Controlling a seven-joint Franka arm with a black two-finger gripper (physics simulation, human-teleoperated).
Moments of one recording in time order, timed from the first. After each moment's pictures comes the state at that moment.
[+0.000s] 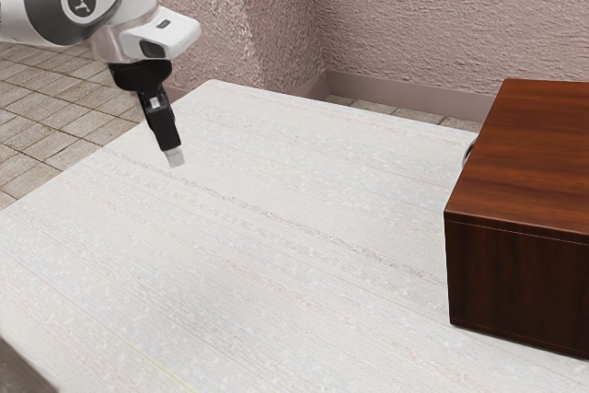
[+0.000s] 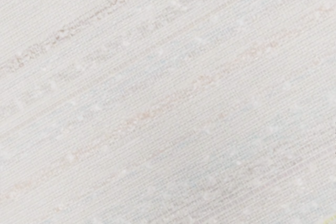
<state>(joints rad) 0.02 0.04 0.16 -1.39 0.05 1.47 0.74</state>
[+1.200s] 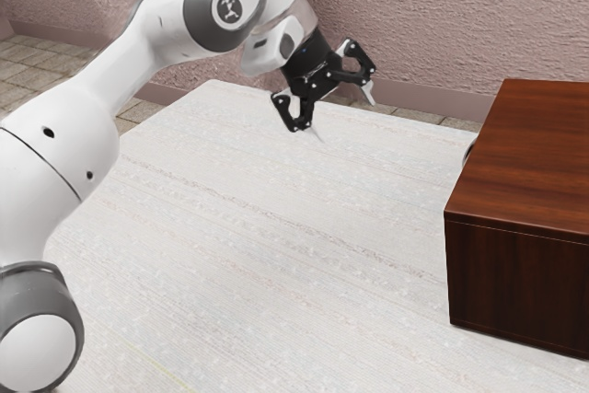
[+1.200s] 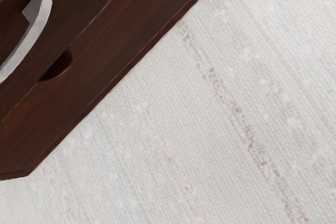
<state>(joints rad) 0.17 0.62 -0.27 -0.74 -0.13 1.61 2.12</state>
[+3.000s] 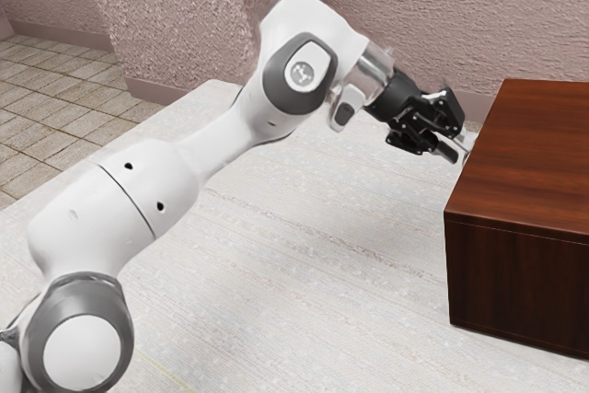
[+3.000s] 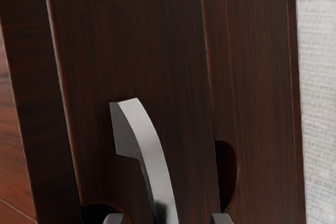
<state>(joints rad) 0.20 0.92 -0.65 -0.65 -0.15 1.88 2.90</state>
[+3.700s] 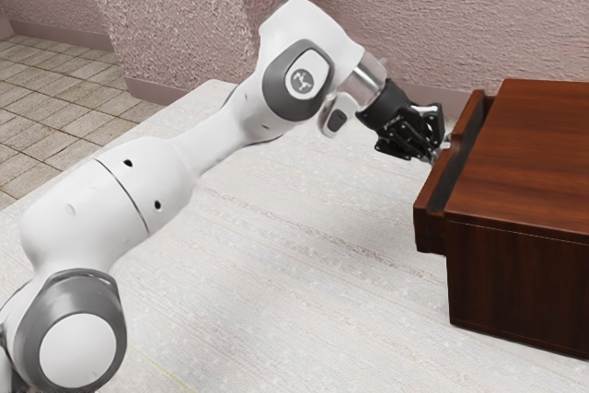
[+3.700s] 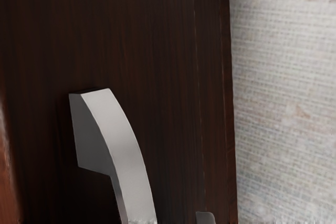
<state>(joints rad) 0.23 0.85 -0.56 -0.75 -0.16 1.91 2.90</state>
